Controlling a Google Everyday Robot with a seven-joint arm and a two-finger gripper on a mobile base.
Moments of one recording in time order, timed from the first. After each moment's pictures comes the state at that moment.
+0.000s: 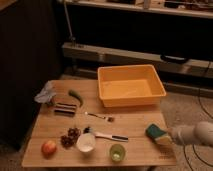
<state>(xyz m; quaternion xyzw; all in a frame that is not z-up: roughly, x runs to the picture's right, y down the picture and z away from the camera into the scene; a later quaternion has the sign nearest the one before) 0.320 0.248 0.780 -0.22 -0.10 0.49 0.84</state>
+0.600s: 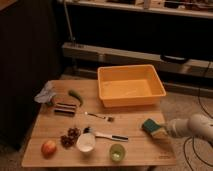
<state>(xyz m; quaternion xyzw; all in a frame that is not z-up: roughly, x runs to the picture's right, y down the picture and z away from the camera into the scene) 0.296 0.220 0.798 -0.22 -0.11 0.48 0.84</state>
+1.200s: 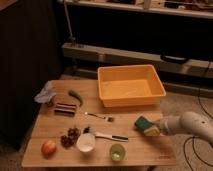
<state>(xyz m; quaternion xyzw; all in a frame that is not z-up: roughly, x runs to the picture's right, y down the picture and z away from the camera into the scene) 0.257 0.208 0.791 -0.23 -0.14 0.45 0.85</state>
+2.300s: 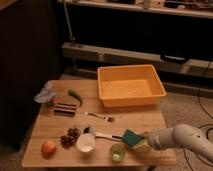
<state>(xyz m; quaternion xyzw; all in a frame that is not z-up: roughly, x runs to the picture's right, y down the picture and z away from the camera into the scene) 0.179 0.268 0.734 -0.27 -0.20 0.37 0.86</state>
